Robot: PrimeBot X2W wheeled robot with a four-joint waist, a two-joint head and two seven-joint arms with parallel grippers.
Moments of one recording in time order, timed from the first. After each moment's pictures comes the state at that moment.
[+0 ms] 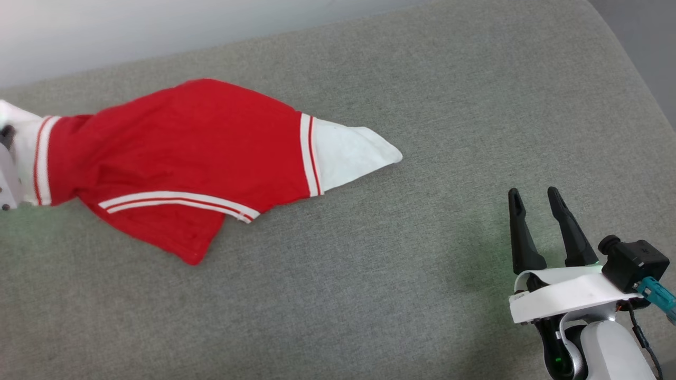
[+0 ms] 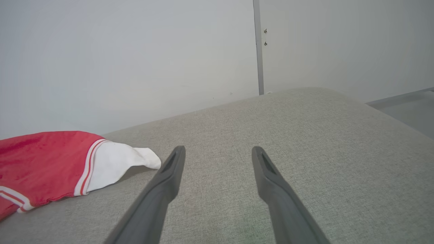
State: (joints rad) left arm -1.15 0.83 -1.19 1.02 -1.31 -0.12 0.04; right arm -0.26 -0.05 0.07 0.23 0.34 0.13 -0.26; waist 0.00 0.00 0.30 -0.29
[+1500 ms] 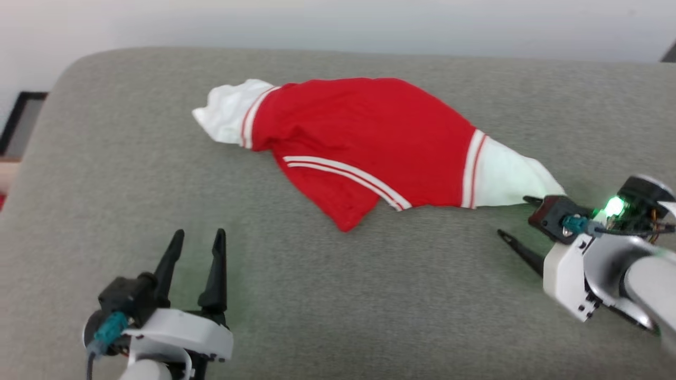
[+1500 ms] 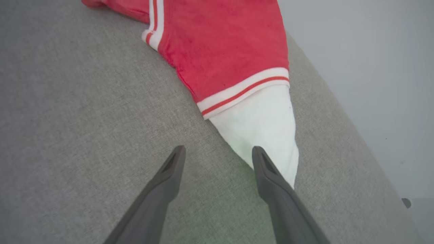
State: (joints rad) left arm -0.17 0.33 -0.27 0.17 -0.54 0.09 -0.26; right arm -0.71 -0.73 0.94 0.21 0.46 0.13 0.20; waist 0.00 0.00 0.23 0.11
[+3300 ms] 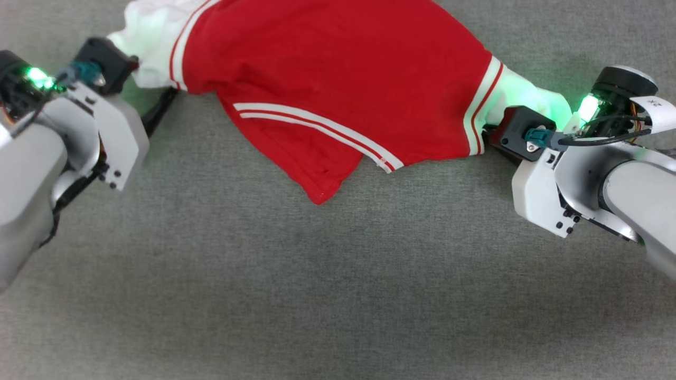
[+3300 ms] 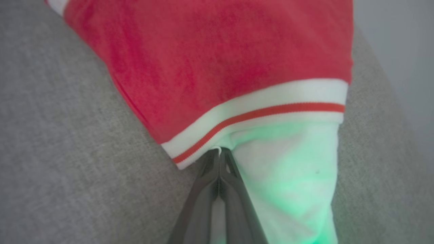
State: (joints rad) left arm -1.24 0.77 -1.23 0.64 -0.80 -0.13 -0.02; right arm -1.16 -0.69 1.26 0.26 0.56 0.13 0.27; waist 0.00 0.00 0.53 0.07
